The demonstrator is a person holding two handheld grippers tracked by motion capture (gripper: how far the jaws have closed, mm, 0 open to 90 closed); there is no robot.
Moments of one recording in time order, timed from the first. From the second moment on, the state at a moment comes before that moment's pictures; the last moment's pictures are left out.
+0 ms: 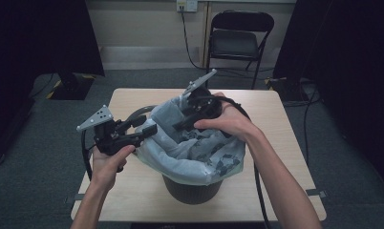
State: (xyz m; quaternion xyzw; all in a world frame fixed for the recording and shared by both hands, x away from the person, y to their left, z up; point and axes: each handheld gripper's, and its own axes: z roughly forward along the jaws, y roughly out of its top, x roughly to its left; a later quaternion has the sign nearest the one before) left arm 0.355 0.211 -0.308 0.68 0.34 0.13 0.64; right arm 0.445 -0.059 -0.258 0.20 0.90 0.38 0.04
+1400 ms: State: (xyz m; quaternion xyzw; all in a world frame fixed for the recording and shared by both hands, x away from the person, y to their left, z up) left arm 0.358 0.250 -0.306 0.65 0.38 0.15 0.64; right arm 0.407 -0.238 -0.274 0.35 0.73 0.56 0.18
